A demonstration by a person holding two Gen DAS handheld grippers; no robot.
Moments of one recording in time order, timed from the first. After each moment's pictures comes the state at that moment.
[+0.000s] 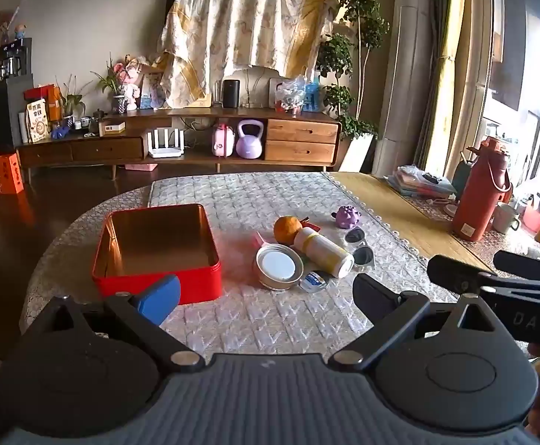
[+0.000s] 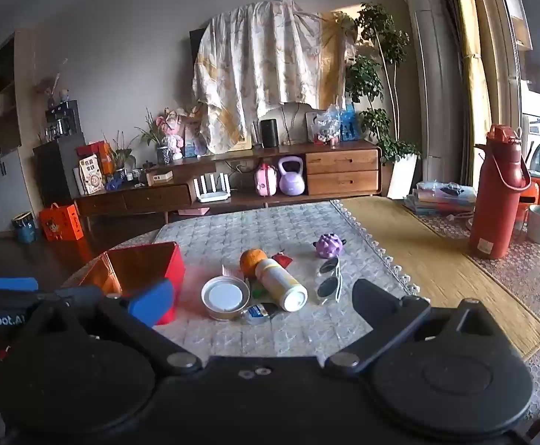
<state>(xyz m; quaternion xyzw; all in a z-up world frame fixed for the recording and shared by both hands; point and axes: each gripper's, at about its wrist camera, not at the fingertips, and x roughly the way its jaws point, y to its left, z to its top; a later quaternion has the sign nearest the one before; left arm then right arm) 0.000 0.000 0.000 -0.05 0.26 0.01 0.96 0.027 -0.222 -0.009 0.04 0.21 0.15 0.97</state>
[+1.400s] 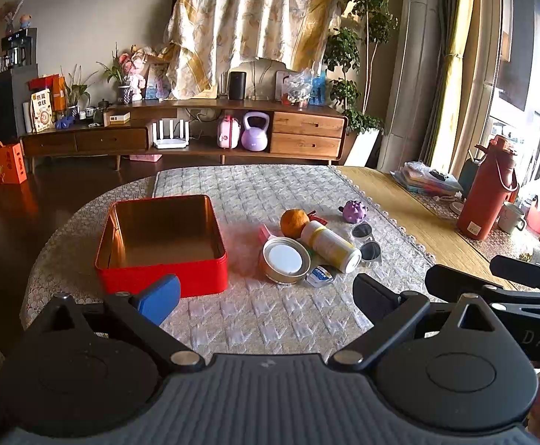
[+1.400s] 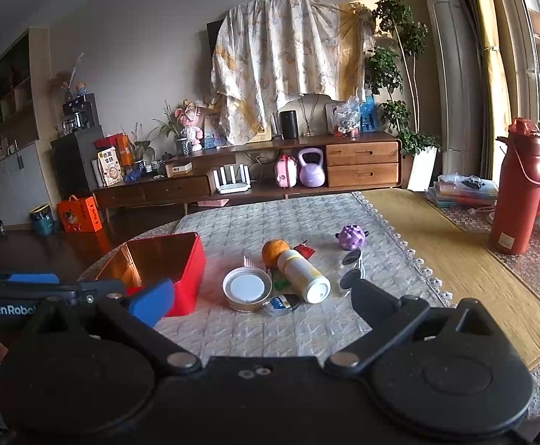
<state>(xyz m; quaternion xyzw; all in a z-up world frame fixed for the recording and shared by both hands) 0.004 0.003 -0.006 -0.05 0.27 0.02 0.96 0.029 -0.214 -0.020 0.03 0.22 0.19 0.96</state>
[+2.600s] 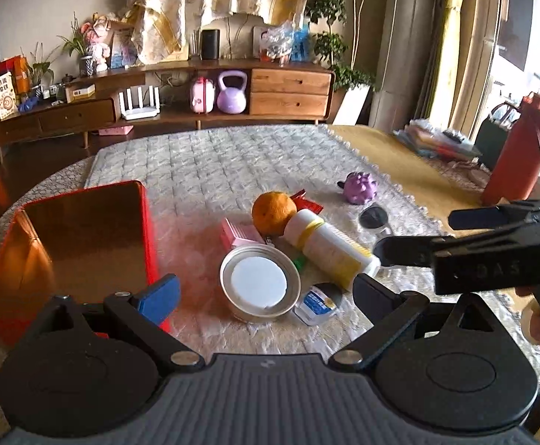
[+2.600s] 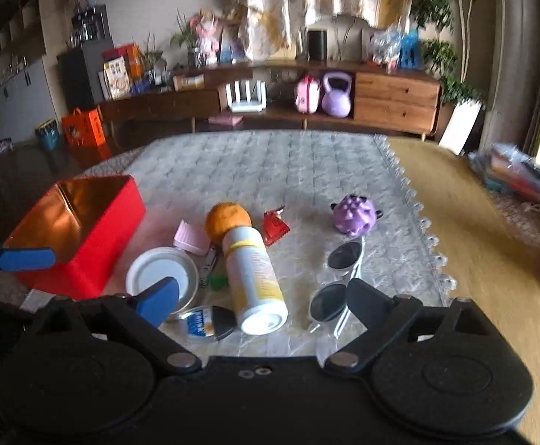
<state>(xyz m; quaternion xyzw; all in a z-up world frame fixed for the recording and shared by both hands) 0.173 -0.022 -0.080 -0.03 0.34 -0.01 0.94 0.241 -0.218 -0.067 -0.05 0.36 0.24 0.90</state>
